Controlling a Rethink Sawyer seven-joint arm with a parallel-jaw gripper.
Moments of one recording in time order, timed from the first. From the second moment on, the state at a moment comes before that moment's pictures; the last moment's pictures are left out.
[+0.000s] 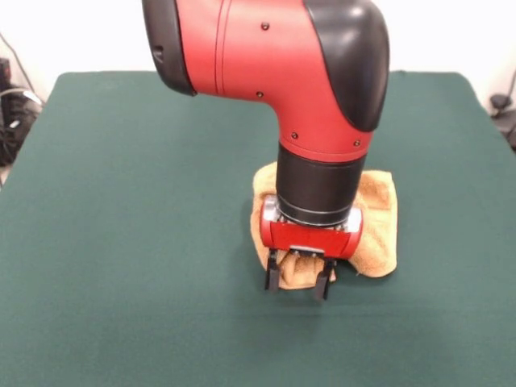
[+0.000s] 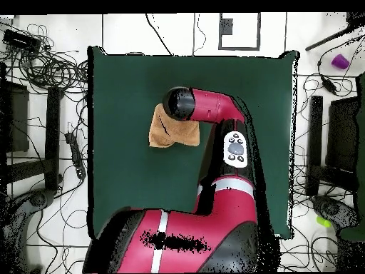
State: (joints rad) arm -0.10 -0.20 -0.06 1.06 0.00 0.52 1.80
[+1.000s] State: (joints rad) arm -0.08 -0.26 -0.06 1.26 0.00 0.24 1.80
